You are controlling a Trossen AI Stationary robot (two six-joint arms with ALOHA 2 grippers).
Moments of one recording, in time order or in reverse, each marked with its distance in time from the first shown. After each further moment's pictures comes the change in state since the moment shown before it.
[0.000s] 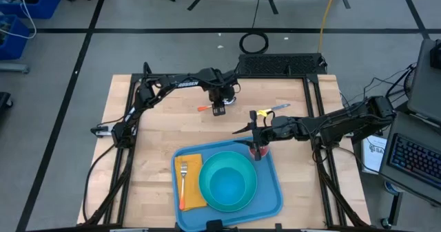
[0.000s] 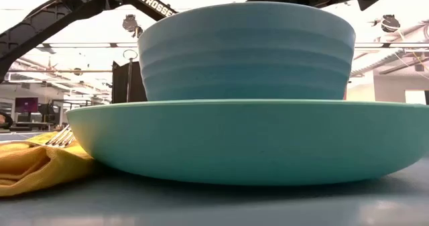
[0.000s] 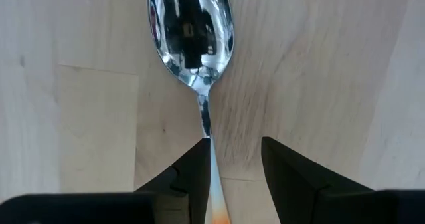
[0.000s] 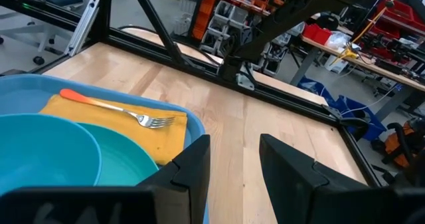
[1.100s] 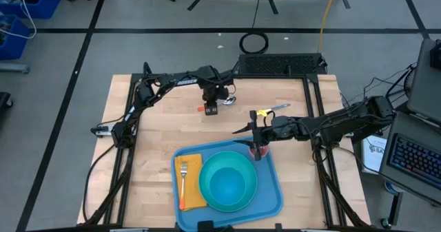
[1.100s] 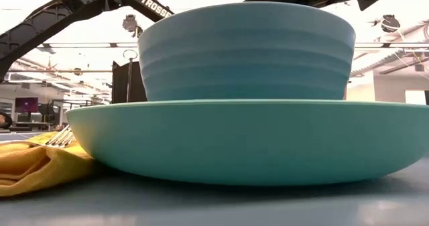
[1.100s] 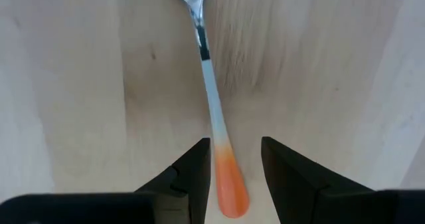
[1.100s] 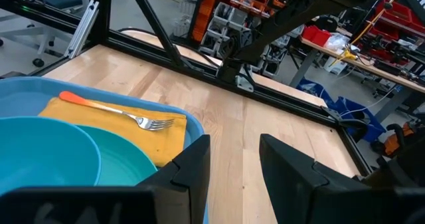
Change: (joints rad) left arm 0.028 0.000 -0.001 -0.181 -0.003 0.077; right arm 0.000 0.000 0.000 0.007 0.000 0.001
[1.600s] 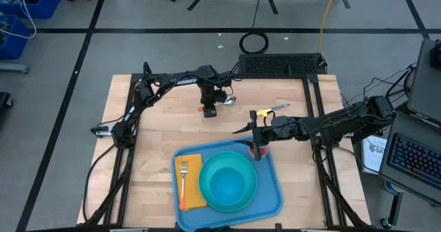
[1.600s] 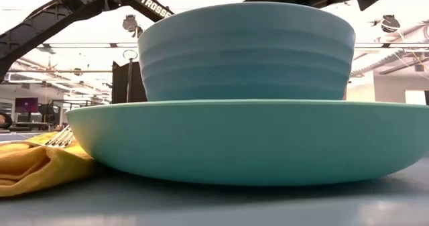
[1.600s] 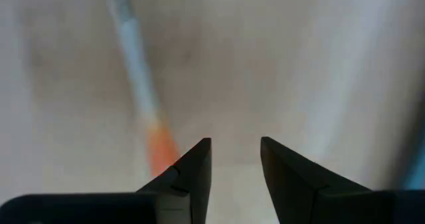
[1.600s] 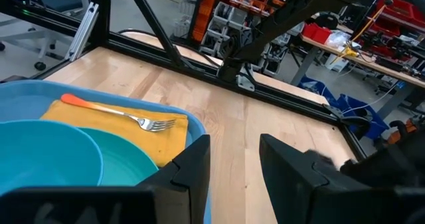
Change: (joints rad) left arm 0.007 -0.009 0.000 -0.102 0.180 -0.041; right arm 0.000 0.000 0.000 -0.001 0.000 0.019
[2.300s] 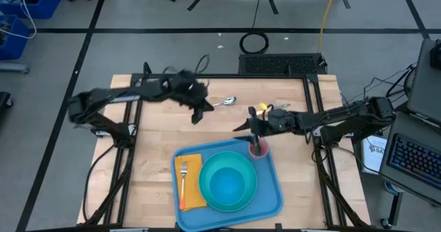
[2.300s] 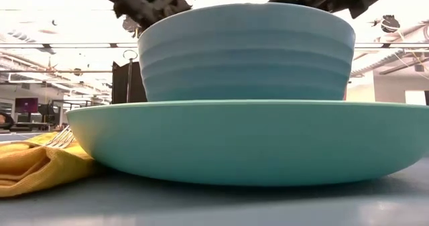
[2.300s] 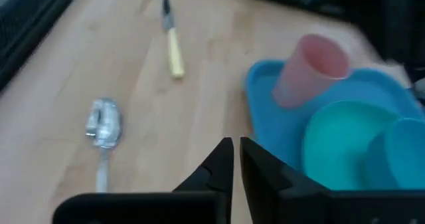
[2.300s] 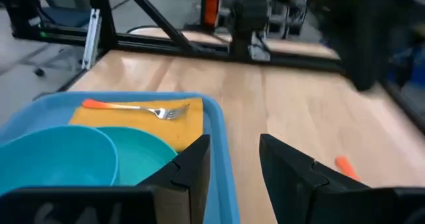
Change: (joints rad) left arm -0.109 -0.834 -0.815 1.009 0.133 -0.326; right arm -0.103 0.000 0.010 -0.094 -0.154 0.198
